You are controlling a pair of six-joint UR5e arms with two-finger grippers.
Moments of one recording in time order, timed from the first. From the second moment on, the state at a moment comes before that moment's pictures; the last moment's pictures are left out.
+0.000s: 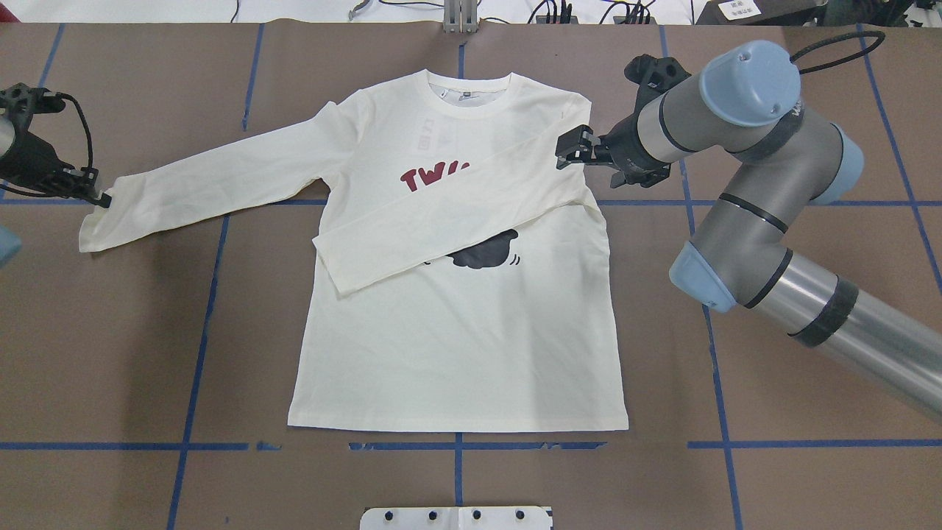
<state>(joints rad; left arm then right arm) -1.13 -1.86 -1.35 -2.29 -2.50 -0.81 0.85 -1.12 1.60 -1.04 2.06 1.30</state>
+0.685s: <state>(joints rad) -0.81 -2.21 -1.52 -2.25 -2.21 -1.44 1.09 -1.38 1.62 -1.04 2.22 0.90</state>
